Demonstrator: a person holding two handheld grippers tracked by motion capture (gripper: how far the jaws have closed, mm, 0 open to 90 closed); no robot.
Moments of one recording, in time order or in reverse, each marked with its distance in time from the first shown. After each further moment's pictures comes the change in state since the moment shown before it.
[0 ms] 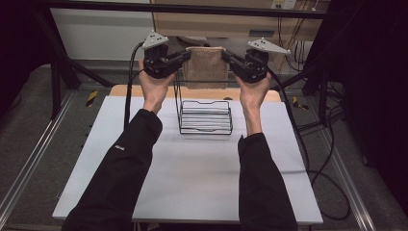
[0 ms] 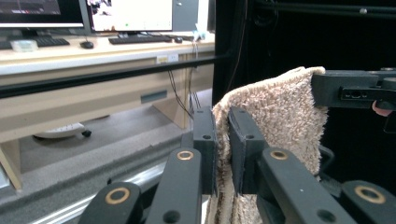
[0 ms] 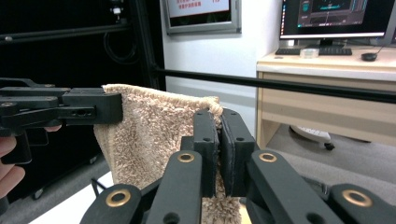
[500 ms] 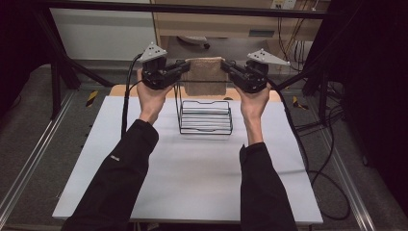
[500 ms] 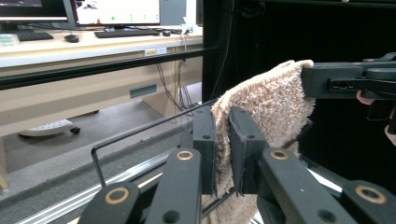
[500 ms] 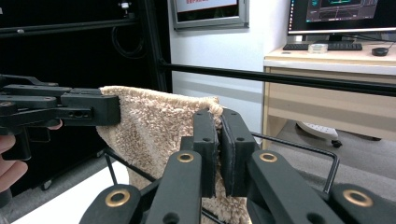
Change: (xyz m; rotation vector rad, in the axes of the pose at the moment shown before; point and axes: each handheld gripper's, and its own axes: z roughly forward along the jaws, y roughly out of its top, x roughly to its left) left arm -0.007 -0.020 -0.014 0.010 -0.051 0.016; right arm 0.006 -0.020 -0.012 0.007 0.027 -0.003
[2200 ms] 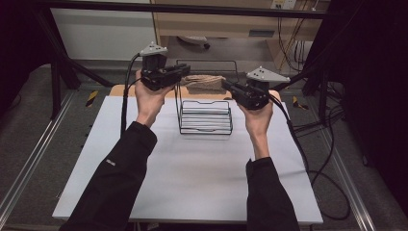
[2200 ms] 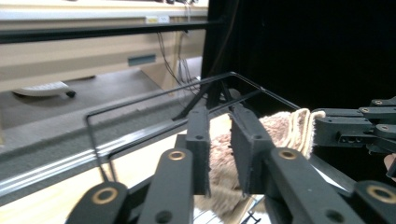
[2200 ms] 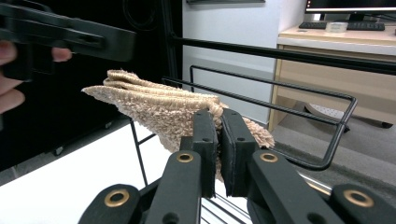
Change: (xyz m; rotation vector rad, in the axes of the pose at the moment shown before) left arm -0.009 0.011 -0.002 0.133 0.012 -0.097; right arm 0.006 -0.032 -0.022 0.089 0.048 -0.041
